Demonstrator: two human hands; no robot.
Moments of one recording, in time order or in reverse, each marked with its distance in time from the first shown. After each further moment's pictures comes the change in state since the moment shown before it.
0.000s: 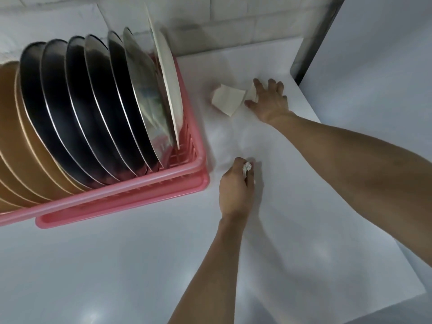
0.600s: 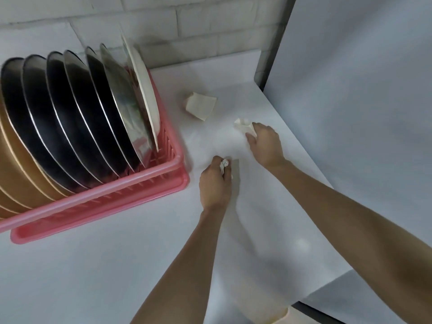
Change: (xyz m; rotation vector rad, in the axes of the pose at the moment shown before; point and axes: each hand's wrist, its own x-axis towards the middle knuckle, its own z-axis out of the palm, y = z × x) left_hand 0.002 -0.001 -0.002 -0.029 -0.007 0.040; right_hand -0.143 0.040 0.006 0.240 0.324 -0.072
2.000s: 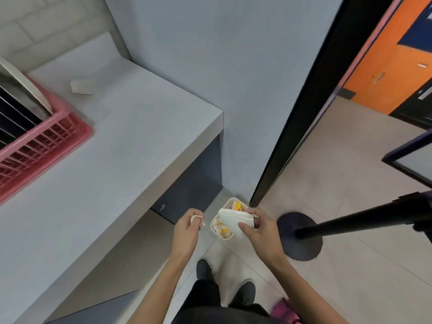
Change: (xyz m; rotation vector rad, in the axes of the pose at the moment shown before) left_hand -0.430 0.011 -0.088 -0.070 -0.706 -0.188; right_hand -0.635 -0.032 -0.113 0.873 0.229 0.891
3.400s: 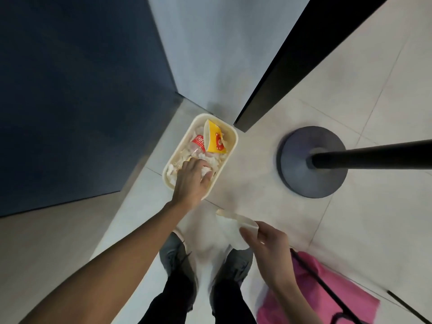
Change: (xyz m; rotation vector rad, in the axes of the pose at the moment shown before) left_hand 0.314 -0.457 0.274 0.723 -0.350 0.395; right_hand 0.133 0.448 0.082 -0.027 0.130 0.455
